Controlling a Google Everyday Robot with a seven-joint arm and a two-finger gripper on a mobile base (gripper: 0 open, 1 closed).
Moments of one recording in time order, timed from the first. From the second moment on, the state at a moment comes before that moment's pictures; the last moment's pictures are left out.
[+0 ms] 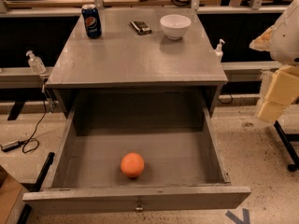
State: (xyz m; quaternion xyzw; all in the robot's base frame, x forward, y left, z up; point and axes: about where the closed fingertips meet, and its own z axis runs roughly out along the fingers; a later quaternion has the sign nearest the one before) arm 0.438 -0.217 0.977 -0.60 0.78 -0.03 0.16
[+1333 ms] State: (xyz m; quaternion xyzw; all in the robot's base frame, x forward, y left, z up) arm 0.490 -0.165 0.908 -0.62 0.74 0.06 0.24
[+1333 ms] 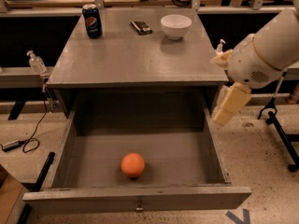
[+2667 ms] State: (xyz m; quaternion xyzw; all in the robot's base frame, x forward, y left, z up) arm 0.508 -0.113 0.829 -0.62 0.72 0.14 0.27
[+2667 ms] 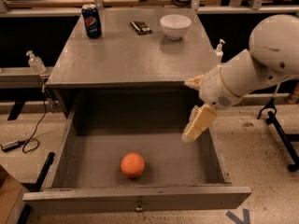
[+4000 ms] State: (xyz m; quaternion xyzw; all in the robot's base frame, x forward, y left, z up) arm 0.502 -0.072 0.750 -0.64 0.70 0.18 0.26
